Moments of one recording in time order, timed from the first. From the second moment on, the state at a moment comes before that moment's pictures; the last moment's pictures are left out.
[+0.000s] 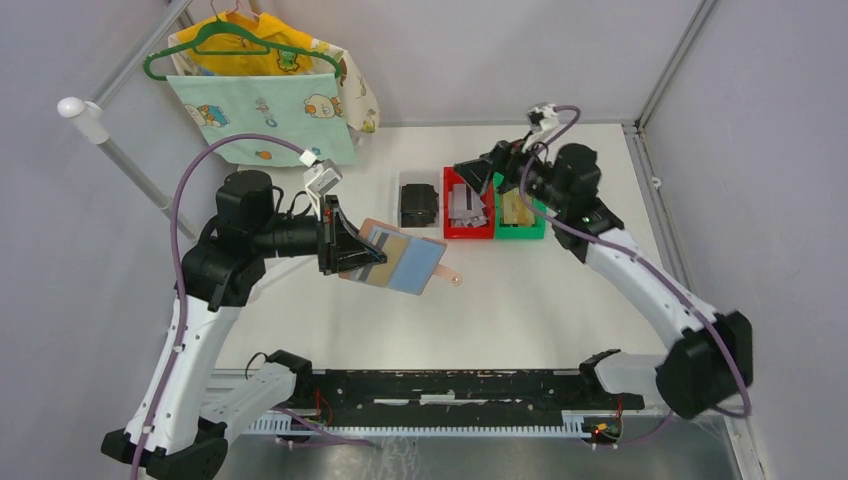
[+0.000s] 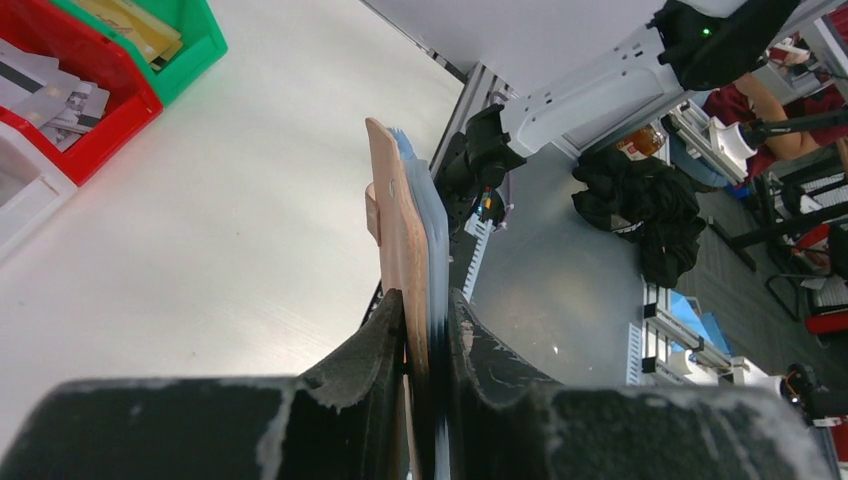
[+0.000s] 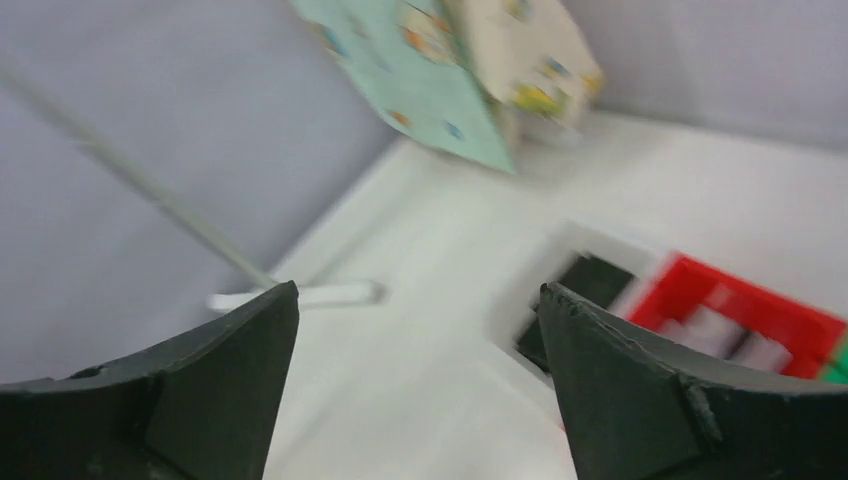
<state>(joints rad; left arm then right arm) -0.34 0.91 1.29 -0.78 0.97 -0.22 0.42 1.34 1.07 0.21 -0.36 0.44</state>
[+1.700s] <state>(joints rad) -0.34 0.95 1.35 -0.88 0.99 -0.05 0.94 1.09 0.70 0.70 -0.53 0.78</state>
